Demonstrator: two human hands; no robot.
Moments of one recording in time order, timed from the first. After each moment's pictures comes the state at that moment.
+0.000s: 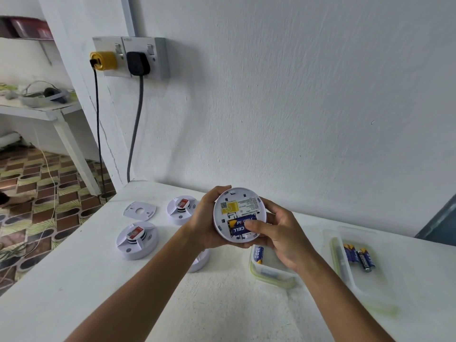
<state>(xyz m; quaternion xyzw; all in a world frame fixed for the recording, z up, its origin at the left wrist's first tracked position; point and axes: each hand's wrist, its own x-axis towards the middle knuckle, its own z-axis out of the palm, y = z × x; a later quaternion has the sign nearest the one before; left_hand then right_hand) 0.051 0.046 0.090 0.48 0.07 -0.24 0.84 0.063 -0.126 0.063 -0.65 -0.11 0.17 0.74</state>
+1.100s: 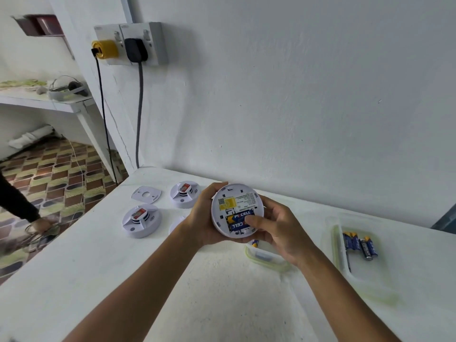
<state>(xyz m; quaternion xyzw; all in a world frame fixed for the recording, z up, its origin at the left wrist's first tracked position) 0.034 0.016 0.075 0.46 0.15 -0.20 0.85 0.058 -0.152 0.049 -0.61 -0.14 0.24 0.74</state>
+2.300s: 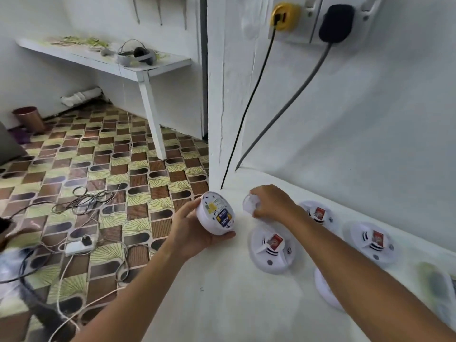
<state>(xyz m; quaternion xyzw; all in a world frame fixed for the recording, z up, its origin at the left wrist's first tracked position) 0.000 0.392 -0.023 0.32 0.13 -0.05 0.94 0.162 0.232 -0.002 -0.93 -0.34 0.09 0.10</state>
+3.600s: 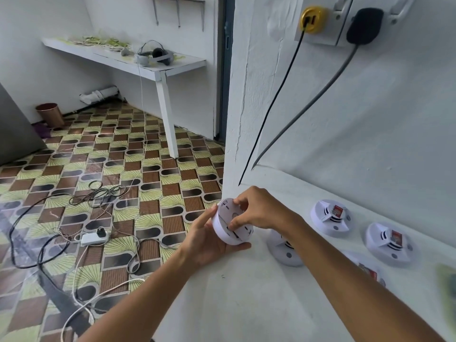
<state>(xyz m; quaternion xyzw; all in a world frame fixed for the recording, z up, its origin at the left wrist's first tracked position) -0.034 0.390 -0.035 0.32 0.06 -0.07 0.94 0.065 0.272 0.049 -0.86 -0.39 0.21 0.26</state>
